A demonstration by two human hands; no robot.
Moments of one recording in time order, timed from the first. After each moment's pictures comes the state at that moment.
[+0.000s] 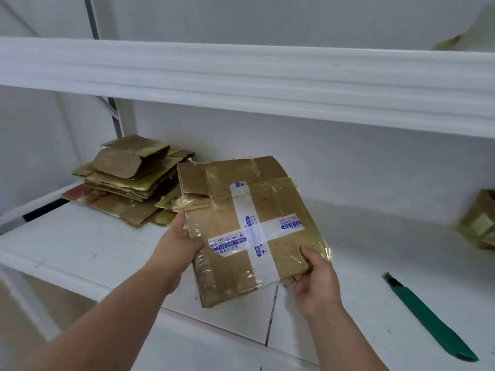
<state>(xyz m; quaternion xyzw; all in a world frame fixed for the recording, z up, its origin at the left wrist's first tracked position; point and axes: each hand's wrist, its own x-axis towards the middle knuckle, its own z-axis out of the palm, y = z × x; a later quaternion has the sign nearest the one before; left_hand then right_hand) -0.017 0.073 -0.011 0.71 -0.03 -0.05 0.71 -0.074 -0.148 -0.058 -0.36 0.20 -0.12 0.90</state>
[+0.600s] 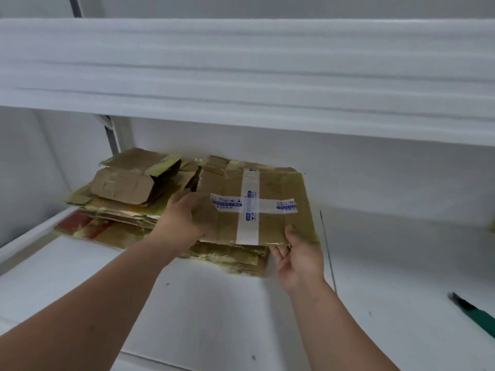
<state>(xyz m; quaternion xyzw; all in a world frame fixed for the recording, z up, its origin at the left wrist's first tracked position) 0.141 0.152 0.015 0.91 -0.14 0.02 0.40 0.066 -0.043 -0.037 -0.32 0.24 -0.18 0.90</state>
